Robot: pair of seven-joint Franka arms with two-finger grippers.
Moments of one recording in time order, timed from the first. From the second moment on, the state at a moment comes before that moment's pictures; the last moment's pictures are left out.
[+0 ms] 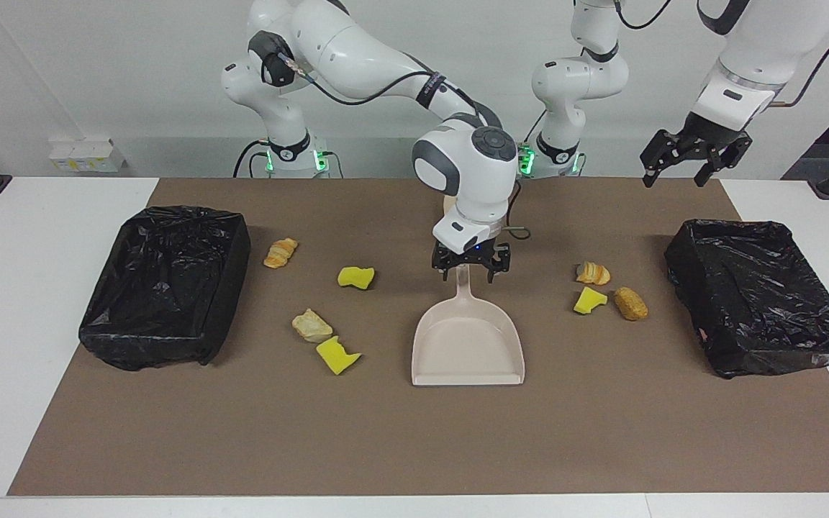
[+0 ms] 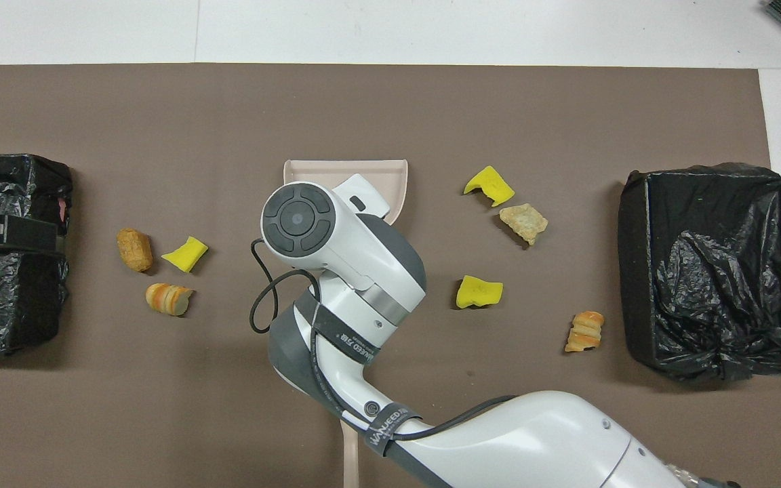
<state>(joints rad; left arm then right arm) 0.08 -0.11 -0.14 -1.67 -0.05 1.58 -0.04 0.53 0.65 0.26 -1.28 -0.24 1.93 0.87</state>
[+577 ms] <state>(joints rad) 0.08 -0.12 -0.14 -1.68 -0.05 1.58 -0.04 0.51 0.65 0.26 -1.37 -0.24 2.01 0.87</state>
